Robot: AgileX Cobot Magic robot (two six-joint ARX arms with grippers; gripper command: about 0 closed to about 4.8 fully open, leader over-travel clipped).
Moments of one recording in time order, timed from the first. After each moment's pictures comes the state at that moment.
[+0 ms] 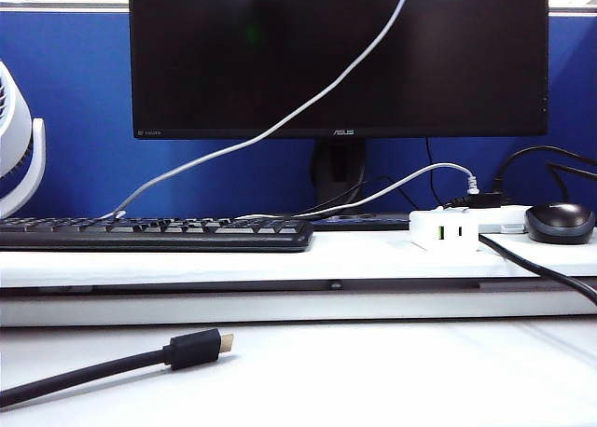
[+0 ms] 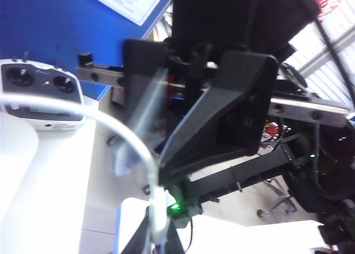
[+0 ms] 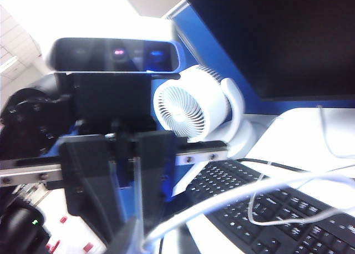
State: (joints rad) left arm -0.64 1.89 2.15 -0.85 1.20 -0.07; right arm 0.17 0.99 1.05 0.02 -0.88 0.68
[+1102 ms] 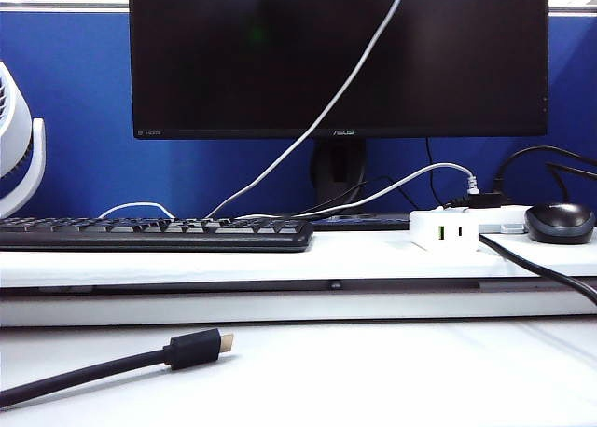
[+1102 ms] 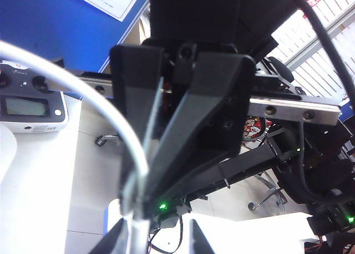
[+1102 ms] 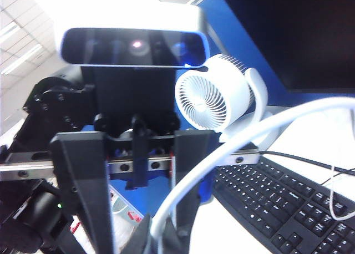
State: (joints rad) left arm -0.67 1.89 2.15 -0.84 1.23 -0.07; right arm 0.17 0.99 1.05 0.04 -0.96 0.70
